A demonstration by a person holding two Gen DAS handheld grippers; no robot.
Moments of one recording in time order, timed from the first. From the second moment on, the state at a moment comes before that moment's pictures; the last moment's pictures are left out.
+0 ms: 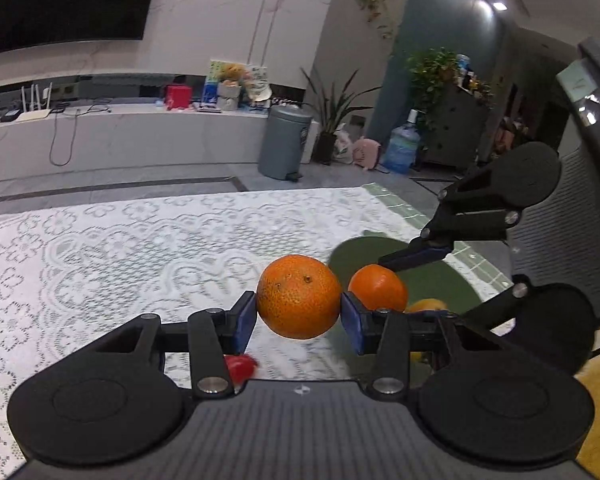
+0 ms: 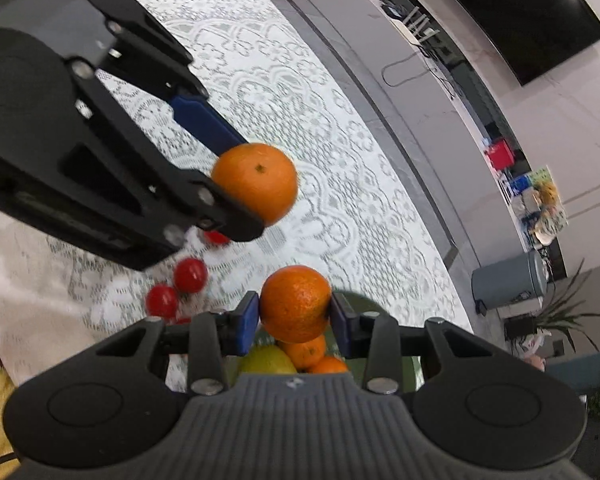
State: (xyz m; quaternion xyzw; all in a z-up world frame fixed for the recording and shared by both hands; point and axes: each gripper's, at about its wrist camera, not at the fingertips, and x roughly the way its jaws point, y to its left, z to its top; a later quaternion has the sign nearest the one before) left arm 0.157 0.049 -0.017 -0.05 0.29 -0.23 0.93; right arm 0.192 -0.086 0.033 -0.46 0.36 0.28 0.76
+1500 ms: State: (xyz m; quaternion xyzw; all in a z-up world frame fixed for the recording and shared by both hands) left arm 0.199 -0.072 -0.054 0.08 0.42 -0.26 0.87; right arm 0.235 -0.202 0.001 -0.36 0.40 0.24 0.80
